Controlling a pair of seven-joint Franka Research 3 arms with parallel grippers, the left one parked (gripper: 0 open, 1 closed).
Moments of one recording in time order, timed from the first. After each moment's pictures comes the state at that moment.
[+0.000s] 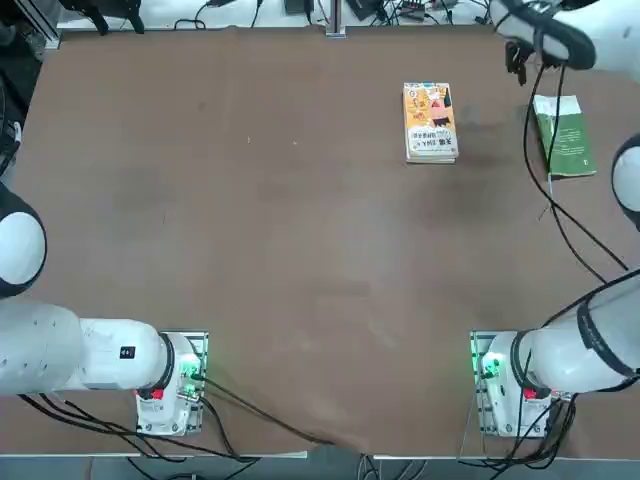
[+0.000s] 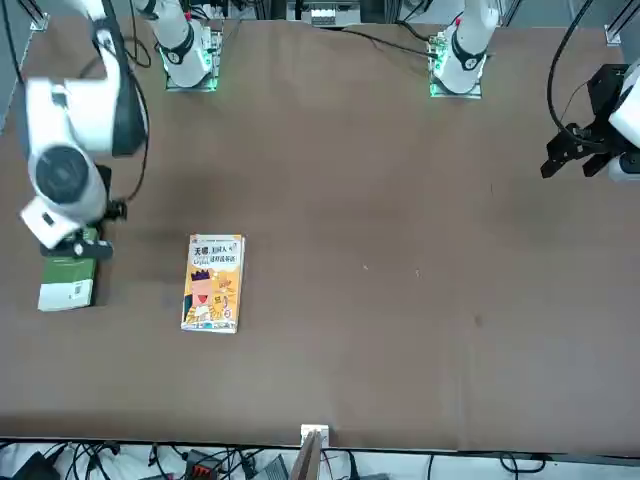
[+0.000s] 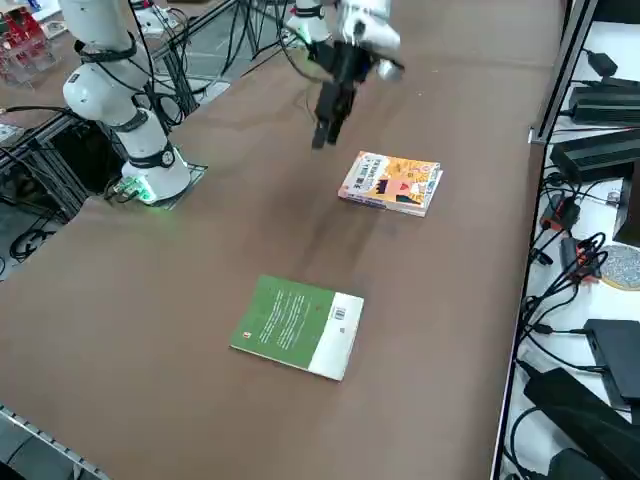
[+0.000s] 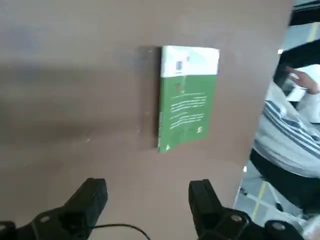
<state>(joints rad) 0.13 0.33 0.03 -1.68 -0.57 1.68 0.29</state>
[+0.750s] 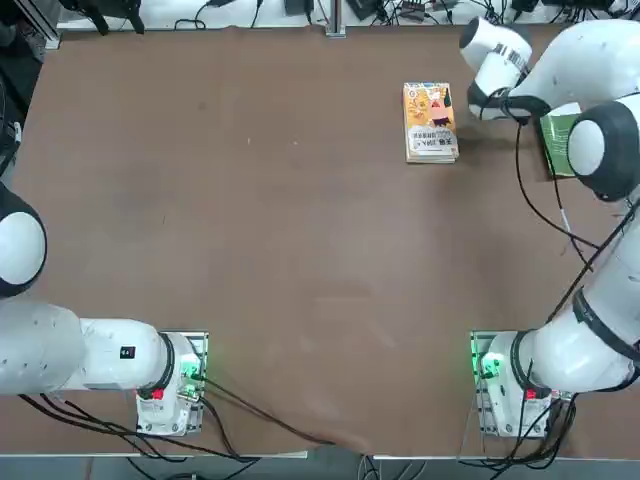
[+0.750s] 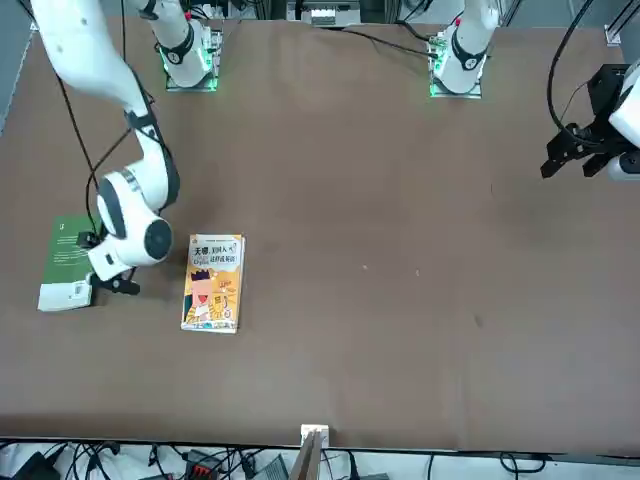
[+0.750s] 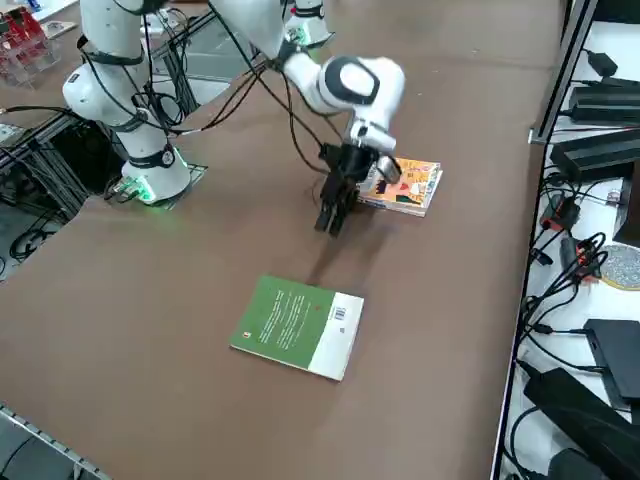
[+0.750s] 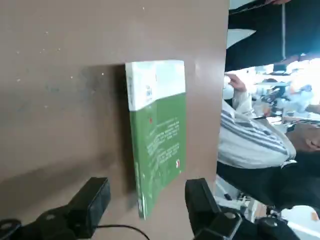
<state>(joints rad) 0.11 0.62 0.02 -1.77 -1.03 1.84 0.79</state>
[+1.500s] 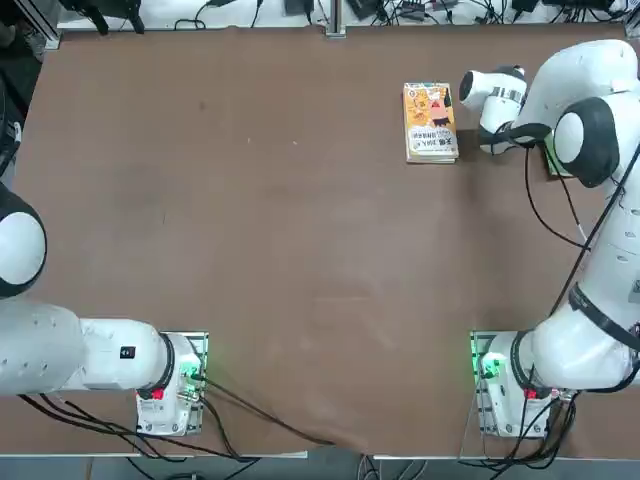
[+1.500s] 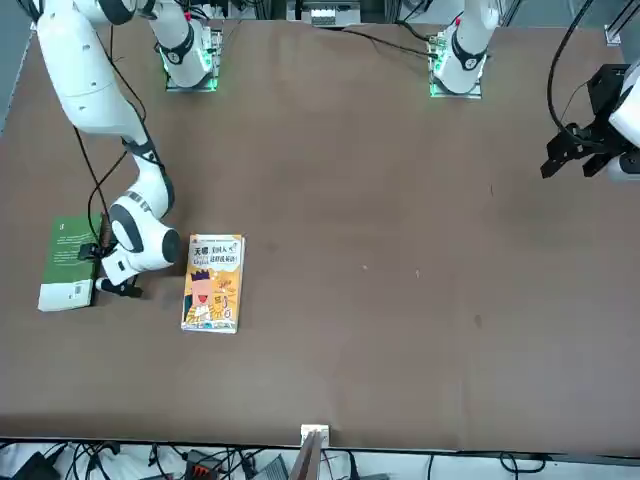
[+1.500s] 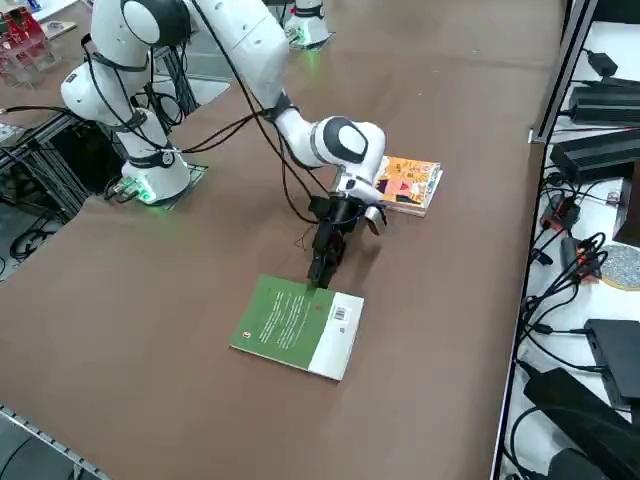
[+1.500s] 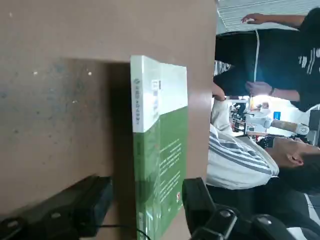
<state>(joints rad) 0.04 0.76 0.01 -1.79 -1.27 1.88 0.95</state>
